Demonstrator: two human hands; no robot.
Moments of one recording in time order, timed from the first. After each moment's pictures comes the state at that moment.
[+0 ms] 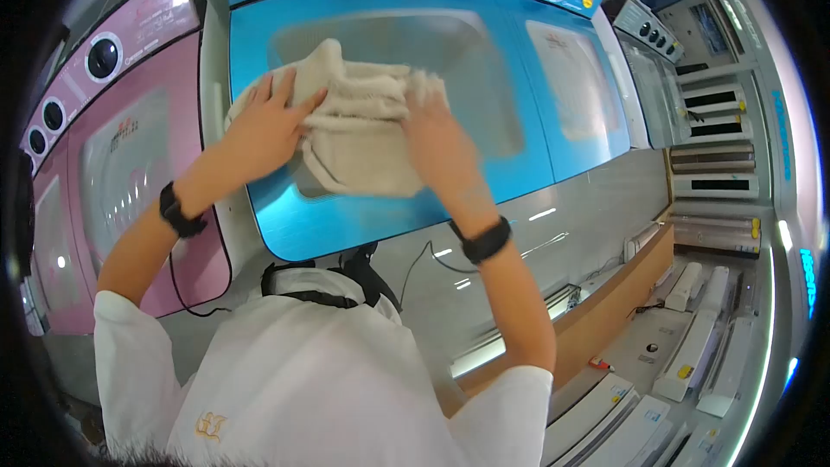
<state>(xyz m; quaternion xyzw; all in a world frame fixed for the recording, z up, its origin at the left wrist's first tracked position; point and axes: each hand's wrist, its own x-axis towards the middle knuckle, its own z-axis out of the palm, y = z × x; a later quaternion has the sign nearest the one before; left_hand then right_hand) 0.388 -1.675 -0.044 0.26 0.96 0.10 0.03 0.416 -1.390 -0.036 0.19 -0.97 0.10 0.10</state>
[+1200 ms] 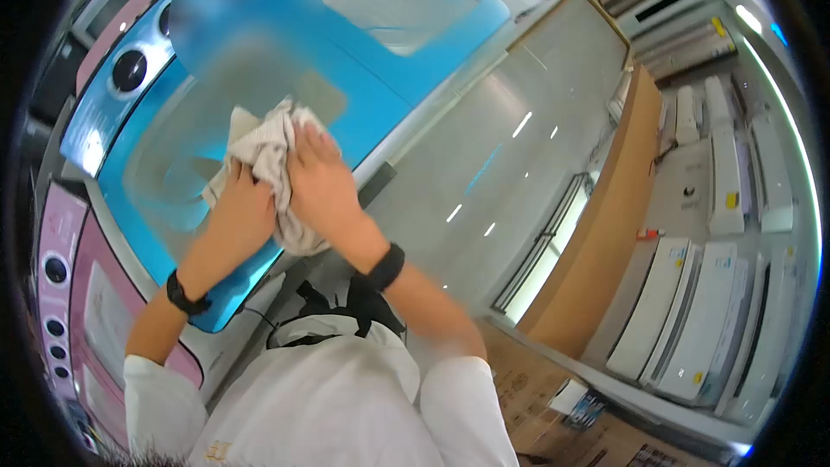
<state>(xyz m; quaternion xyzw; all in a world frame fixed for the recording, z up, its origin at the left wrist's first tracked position) 0.420 -1.499 -0.053 0.47 0.87 0.16 0.07 0.497 -1.325 -0.086 0.00 -0.96 0.16 0.23</state>
